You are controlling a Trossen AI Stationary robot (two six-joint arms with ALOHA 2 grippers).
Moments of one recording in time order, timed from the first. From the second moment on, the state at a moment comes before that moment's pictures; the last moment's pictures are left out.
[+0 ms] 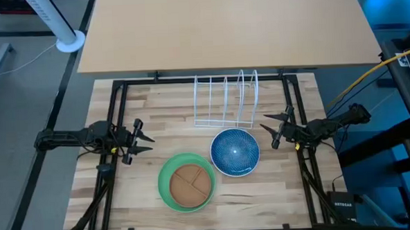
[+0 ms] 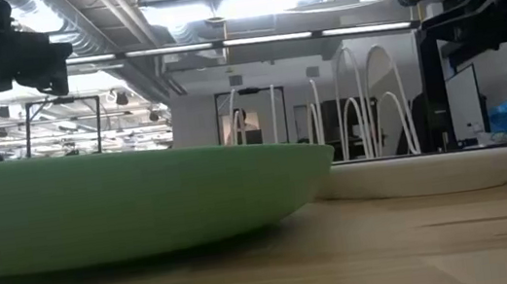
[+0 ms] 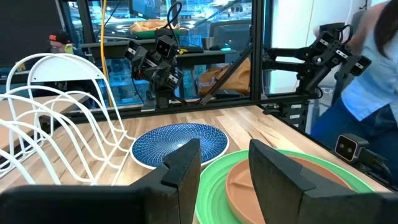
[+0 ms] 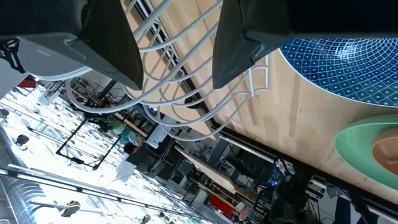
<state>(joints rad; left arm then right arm) -0.03 0.01 0.01 0.03 0.15 0.06 0.40 0.02 0.01 0.08 0.77 -0.63</state>
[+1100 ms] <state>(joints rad) -0.03 0.01 0.01 0.03 0.15 0.06 0.40 0.02 0.01 0.08 0.77 -0.74</state>
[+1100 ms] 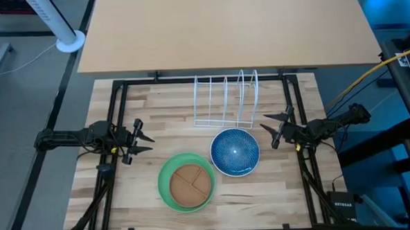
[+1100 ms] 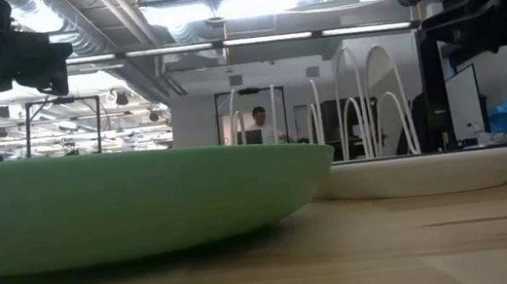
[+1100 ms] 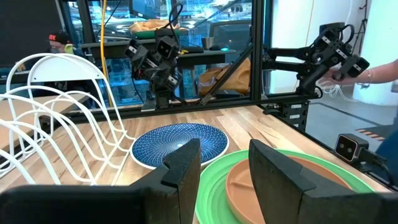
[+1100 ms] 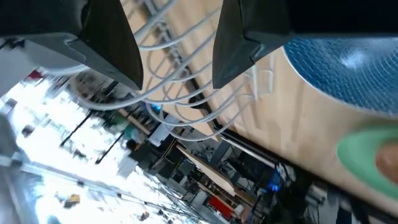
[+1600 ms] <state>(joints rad) -0.03 0.01 0.01 0.03 0.15 0.06 0.40 0.02 0.01 0.08 0.76 -0.81</state>
